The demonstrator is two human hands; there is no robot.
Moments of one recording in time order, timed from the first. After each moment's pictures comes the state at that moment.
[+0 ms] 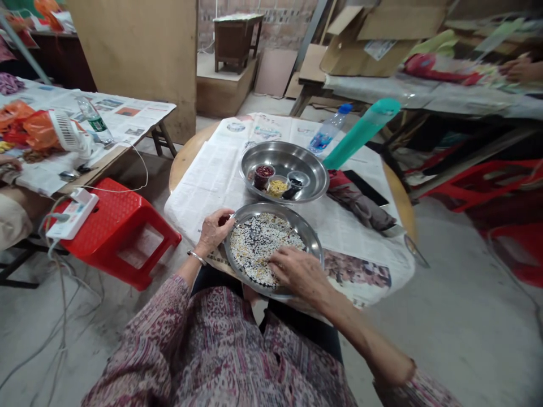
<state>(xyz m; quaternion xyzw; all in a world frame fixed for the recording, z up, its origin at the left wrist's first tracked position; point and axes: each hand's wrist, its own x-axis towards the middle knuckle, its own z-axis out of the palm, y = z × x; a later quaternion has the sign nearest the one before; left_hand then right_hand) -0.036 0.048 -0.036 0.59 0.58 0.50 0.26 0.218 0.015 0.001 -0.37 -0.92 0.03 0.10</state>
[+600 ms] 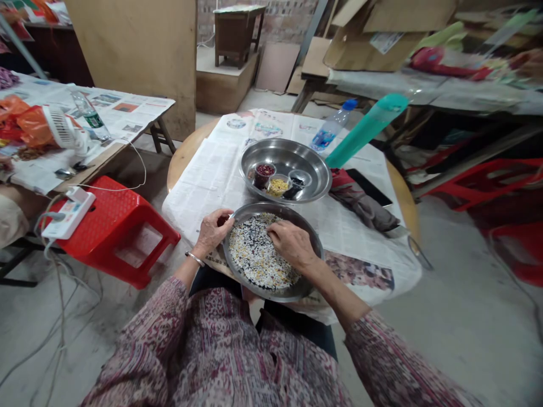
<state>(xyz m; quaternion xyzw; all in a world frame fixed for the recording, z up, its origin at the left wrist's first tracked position) -0.035 0.048 -0.035 0.59 0.58 0.49 0.26 0.202 0.083 -0.022 -0.45 -0.88 0.02 0.14</state>
